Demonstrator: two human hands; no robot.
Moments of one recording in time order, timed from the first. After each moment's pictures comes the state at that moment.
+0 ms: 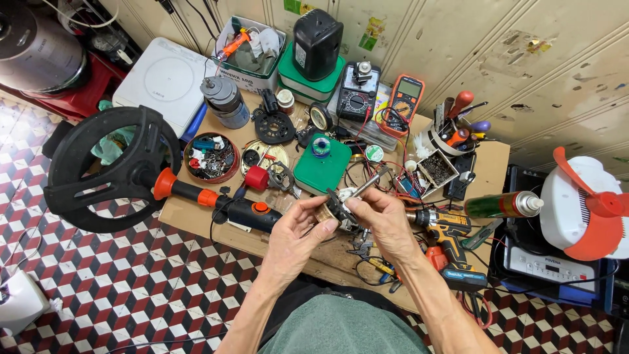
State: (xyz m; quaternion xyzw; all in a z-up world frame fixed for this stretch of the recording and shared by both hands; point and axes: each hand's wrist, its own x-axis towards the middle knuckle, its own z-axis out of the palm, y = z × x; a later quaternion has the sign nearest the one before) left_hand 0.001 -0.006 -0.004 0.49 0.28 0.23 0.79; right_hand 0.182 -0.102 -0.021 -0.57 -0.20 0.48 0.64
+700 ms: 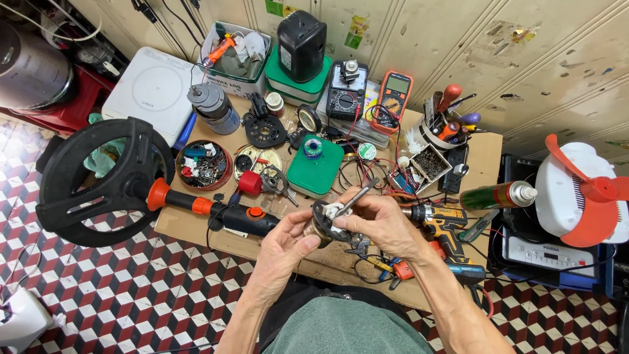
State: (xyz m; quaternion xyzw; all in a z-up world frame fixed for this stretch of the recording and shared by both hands) left_hand -0.016 -0.007 -0.007 0.41 0.26 0.20 0.85; right_hand 0.189 -0.106 0.019 -0.56 -0.36 0.52 0.54
